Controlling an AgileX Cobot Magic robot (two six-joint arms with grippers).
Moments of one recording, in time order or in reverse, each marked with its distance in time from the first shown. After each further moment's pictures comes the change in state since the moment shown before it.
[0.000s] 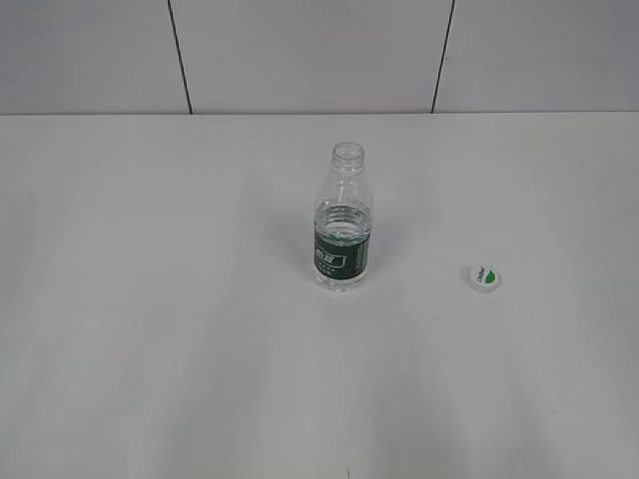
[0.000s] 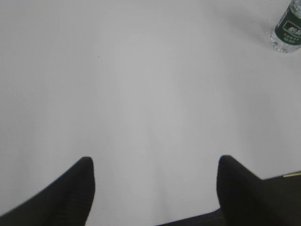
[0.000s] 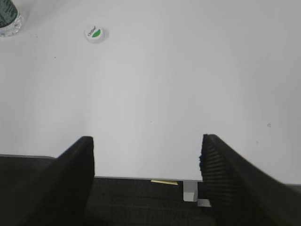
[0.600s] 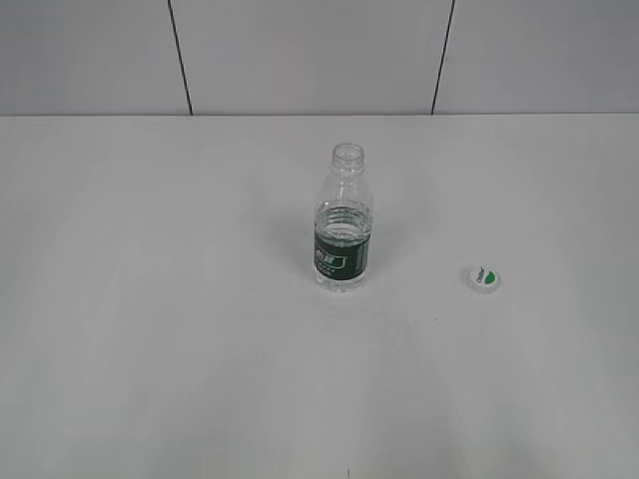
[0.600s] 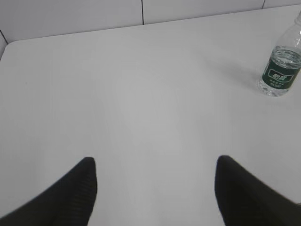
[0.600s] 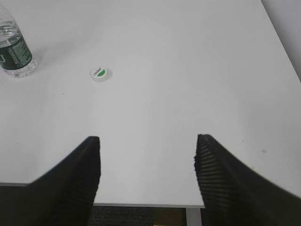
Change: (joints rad) left arm 0.000 -0.249 0.003 0.000 0.001 0.000; right arm 0.000 -0.197 0.008 0.003 0.000 0.017
